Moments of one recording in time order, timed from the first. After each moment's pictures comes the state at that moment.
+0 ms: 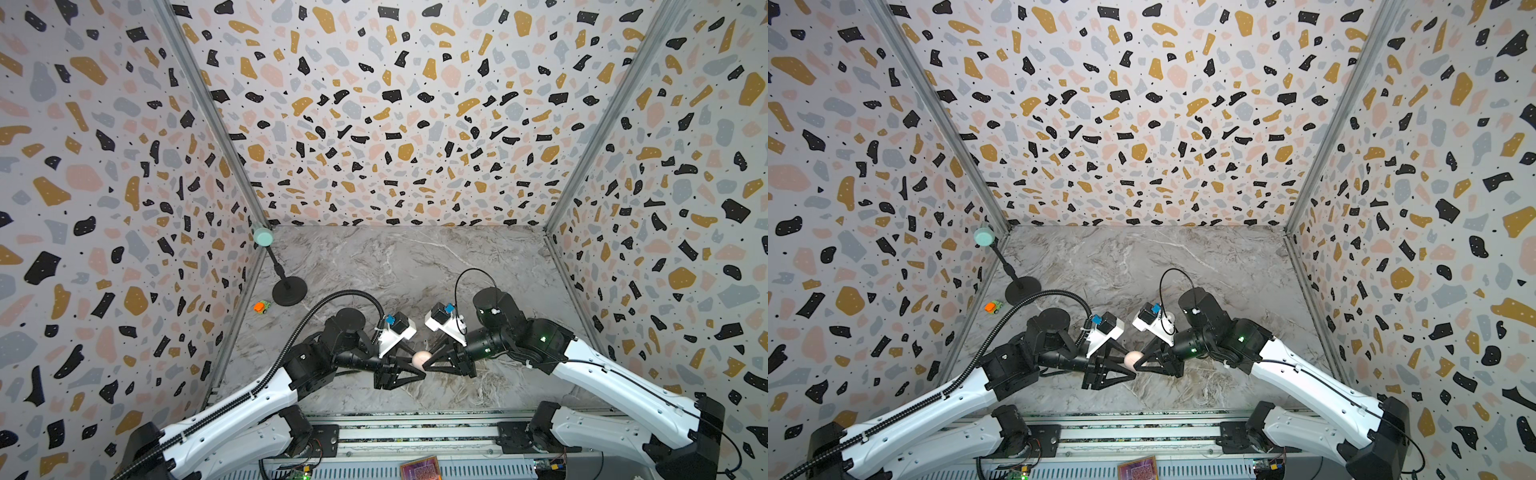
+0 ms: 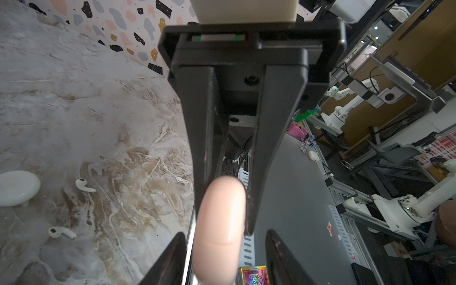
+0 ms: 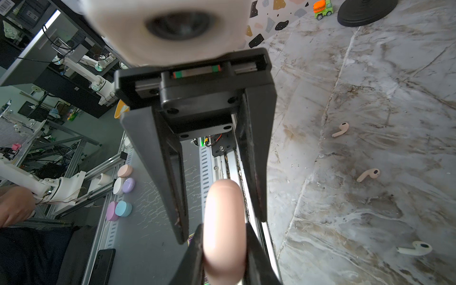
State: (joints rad) left arm -0.85 0.89 0.66 -0.18 0.79 -0.19; right arm 0.88 1.03 0.95 -0.58 -0.77 0.06
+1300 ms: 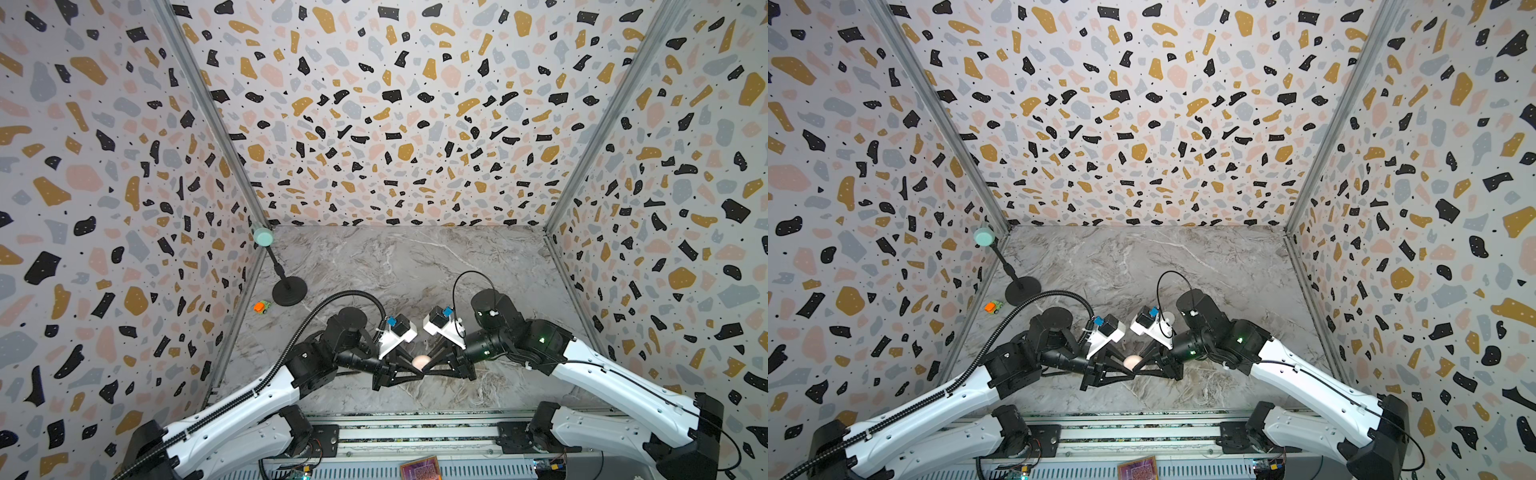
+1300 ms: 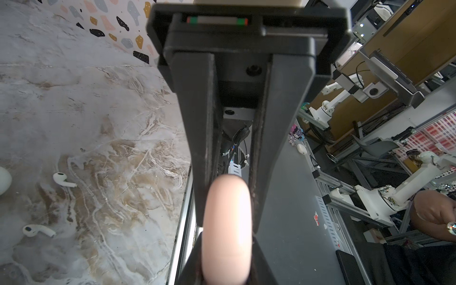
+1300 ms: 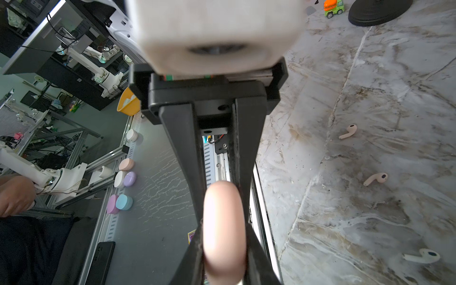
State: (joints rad) left arm -0.85 0.89 0.66 -0.19 0.82 -0.19; right arm 0.91 1.03 0.95 -0.58 -0.74 0.05
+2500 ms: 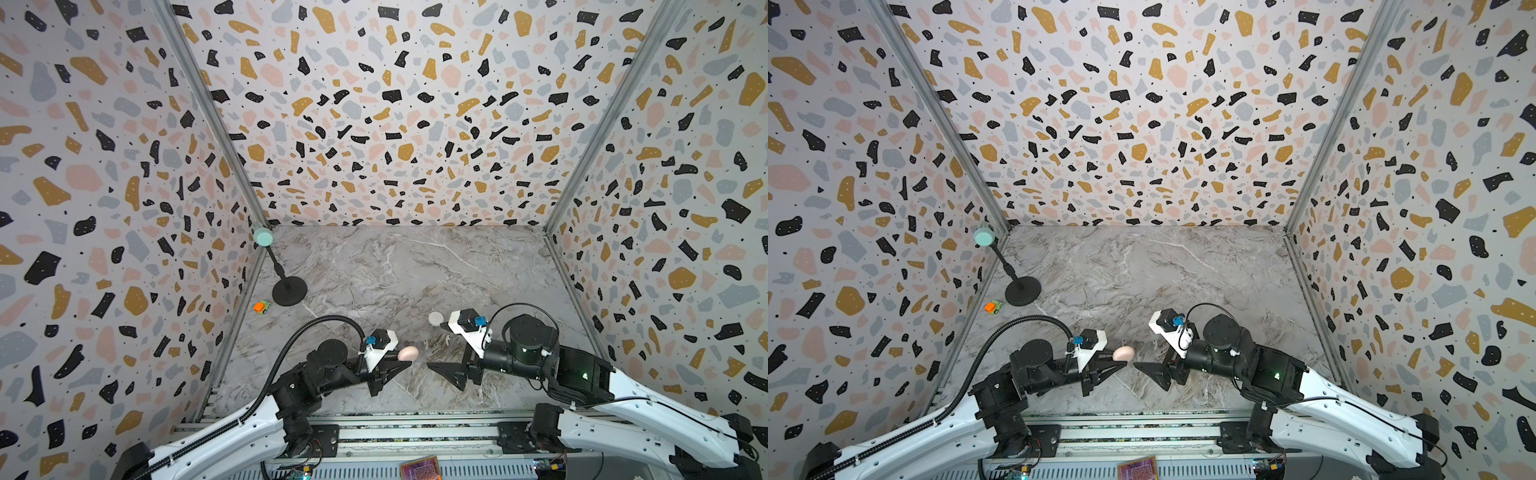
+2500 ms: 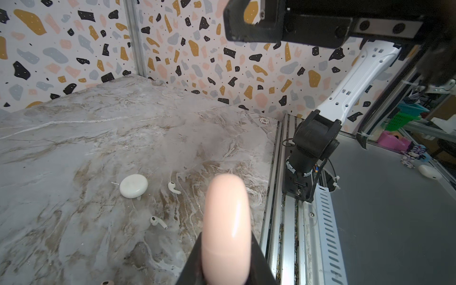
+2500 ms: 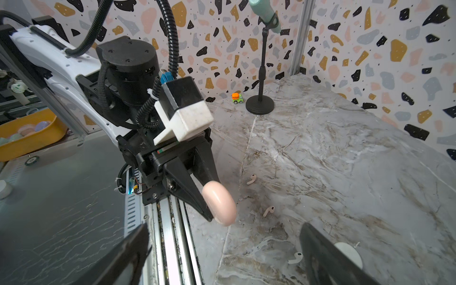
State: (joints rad) left arm -0.92 0.66 0.37 0.07 0.39 -0.09; right arm 1.14 0.76 0.86 -0.39 -0.10 0.03
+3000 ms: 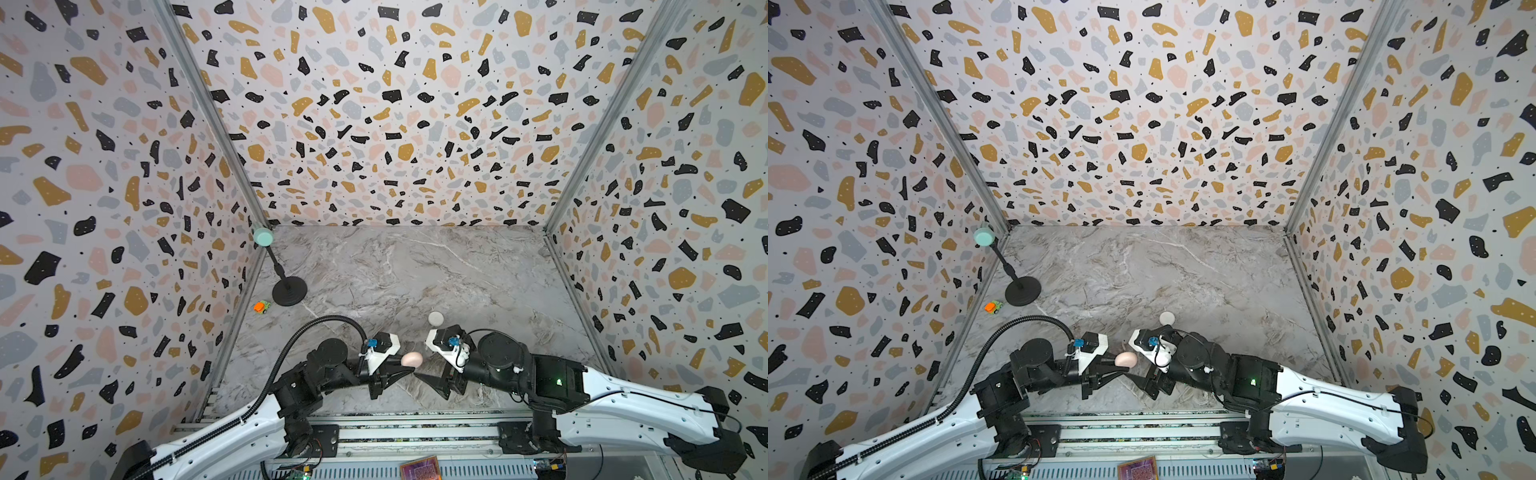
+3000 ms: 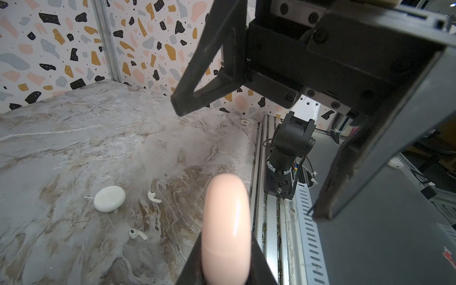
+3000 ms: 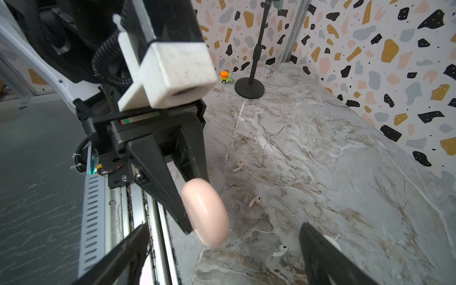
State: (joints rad) left arm -0.92 0.66 0.37 0.10 0.48 -0.08; right arm 1.30 0.87 0.80 -0.34 0.14 -0.04
